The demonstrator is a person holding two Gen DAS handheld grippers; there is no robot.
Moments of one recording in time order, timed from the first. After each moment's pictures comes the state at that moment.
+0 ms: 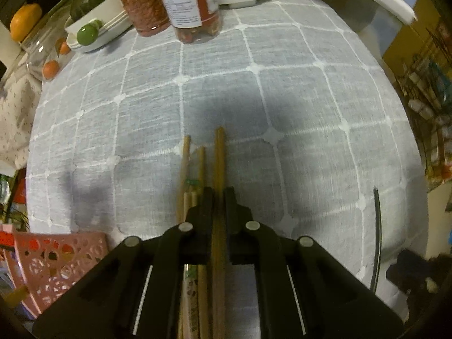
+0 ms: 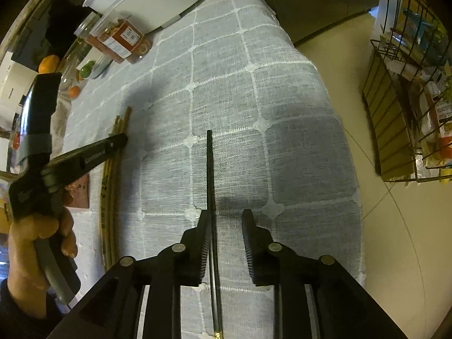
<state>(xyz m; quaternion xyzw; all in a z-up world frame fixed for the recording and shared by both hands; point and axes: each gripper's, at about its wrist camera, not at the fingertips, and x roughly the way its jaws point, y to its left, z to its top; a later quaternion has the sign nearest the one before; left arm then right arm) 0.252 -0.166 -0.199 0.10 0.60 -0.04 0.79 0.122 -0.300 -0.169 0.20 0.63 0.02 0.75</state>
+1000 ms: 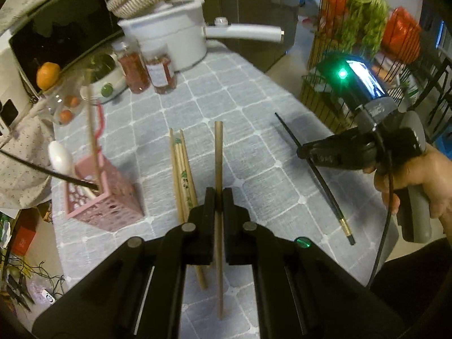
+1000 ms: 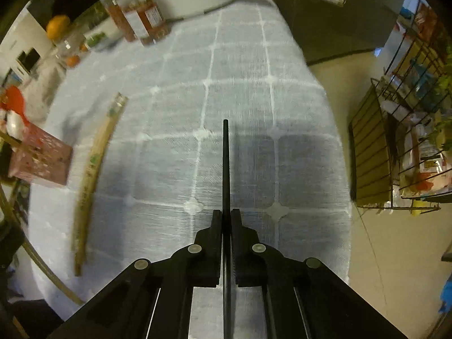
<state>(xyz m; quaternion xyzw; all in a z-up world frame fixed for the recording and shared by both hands) 0.079 -0.124 -0.084 0.12 0.46 -0.19 0.86 0.114 -0.258 -0.151 0.08 0.61 0.00 0.79</state>
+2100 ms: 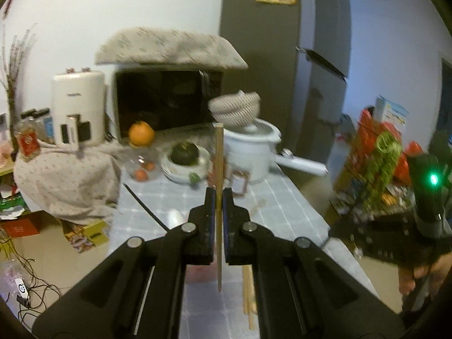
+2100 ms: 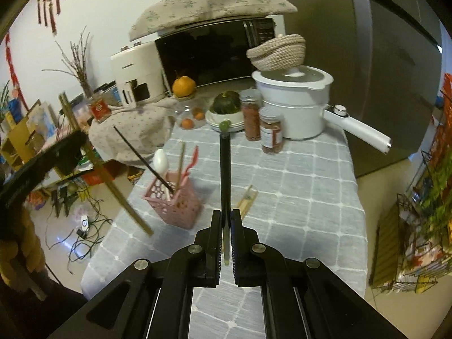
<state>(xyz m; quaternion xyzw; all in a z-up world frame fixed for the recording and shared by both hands) 0.053 0.019 0.018 -0.03 0.22 -0.09 0.97 0.055 -0.149 0.009 0.03 0.41 0.15 0.90</state>
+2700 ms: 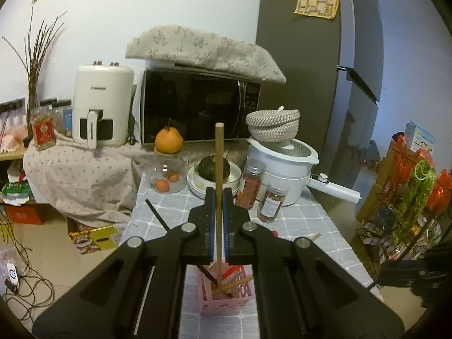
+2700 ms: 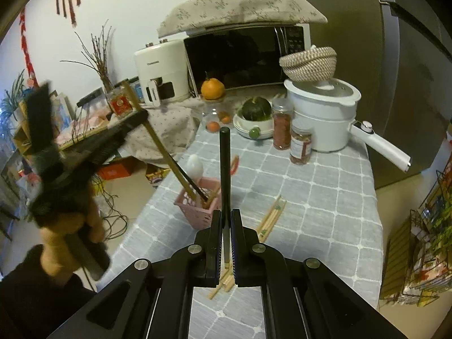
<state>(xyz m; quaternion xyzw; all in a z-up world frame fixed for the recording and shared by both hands) 0.101 0.042 -0.016 -0.07 0.20 -0.03 0.98 0.047 -0.103 0.029 0.01 0.40 0.19 0.90</state>
